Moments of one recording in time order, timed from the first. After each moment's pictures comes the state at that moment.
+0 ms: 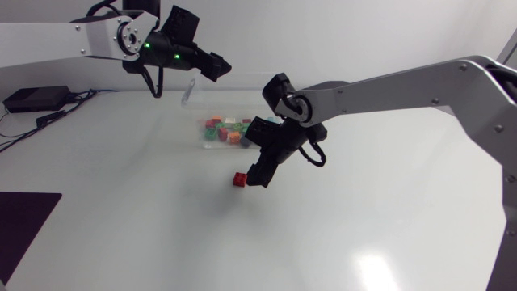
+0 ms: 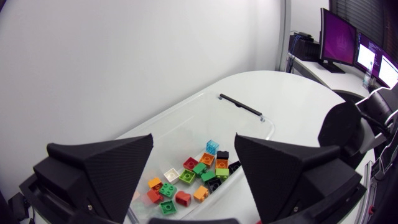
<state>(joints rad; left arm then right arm) -0.23 1.95 1.68 -0.21 0.40 0.31 0.55 2.07 1.47 -0.58 -0.33 -0.55</state>
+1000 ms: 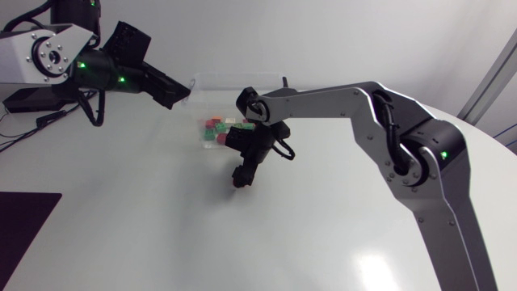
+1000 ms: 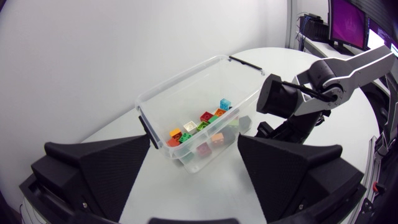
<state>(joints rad) -0.13 1.59 1.28 -0.28 0.34 0.43 0.58 2.44 1.92 -0.81 -0.30 -0.66</state>
